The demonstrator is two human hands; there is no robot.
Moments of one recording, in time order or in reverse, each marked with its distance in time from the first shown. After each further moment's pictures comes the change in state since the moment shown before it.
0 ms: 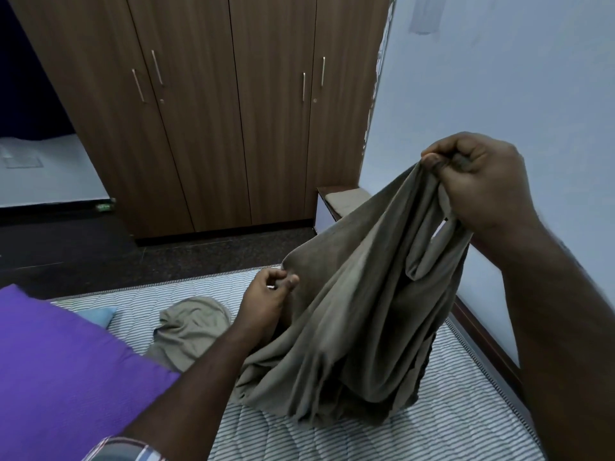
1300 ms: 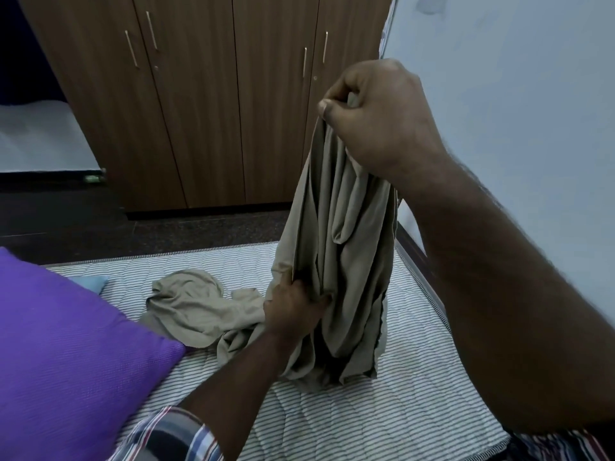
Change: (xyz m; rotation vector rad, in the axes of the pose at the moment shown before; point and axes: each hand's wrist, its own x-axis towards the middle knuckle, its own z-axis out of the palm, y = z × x) left_hand -0.063 -0.024 0.063 0.742 0.009 0.045; right_hand 0.004 -0.108 0.054 -0.193 -0.180 -0.164
